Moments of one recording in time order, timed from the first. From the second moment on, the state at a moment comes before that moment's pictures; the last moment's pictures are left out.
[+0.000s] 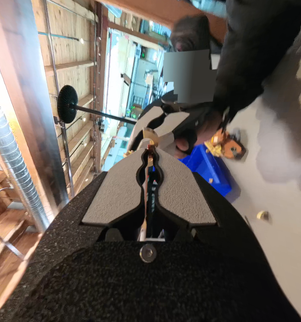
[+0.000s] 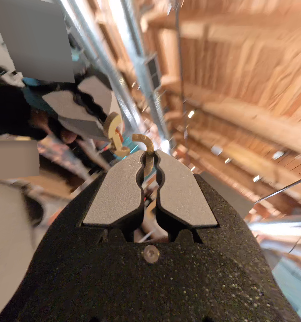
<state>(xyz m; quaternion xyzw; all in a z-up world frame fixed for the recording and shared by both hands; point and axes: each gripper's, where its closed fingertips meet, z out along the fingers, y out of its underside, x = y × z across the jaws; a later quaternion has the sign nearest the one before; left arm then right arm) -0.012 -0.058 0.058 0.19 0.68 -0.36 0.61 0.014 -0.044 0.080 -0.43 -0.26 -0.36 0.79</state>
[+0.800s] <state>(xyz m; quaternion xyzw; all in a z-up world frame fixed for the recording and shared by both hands) 0.004 -0.059 -0.036 0.12 0.66 -0.31 0.67 0.032 -0.060 -0.007 -0.48 -0.22 -0.32 0.79</state>
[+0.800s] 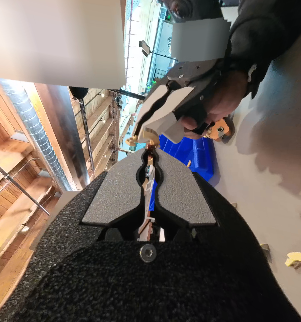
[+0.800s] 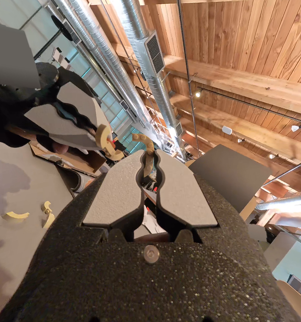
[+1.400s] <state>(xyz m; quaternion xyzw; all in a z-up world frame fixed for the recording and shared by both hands) 0.012 -0.043 -0.048 0.08 0.69 -0.35 0.63 0.036 -0.048 -0.060 -0.49 -0.37 -0.46 0.64</state>
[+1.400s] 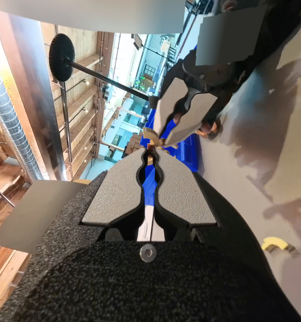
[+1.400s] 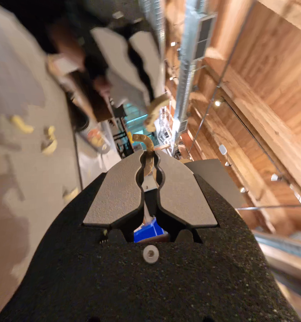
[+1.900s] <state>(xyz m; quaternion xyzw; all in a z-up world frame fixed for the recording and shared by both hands) 0.027 -0.008 -0.083 0.07 0.73 -0.24 0.64 0.021 -0.076 -0.172 -0.47 -0.67 -0.49 0.32</state>
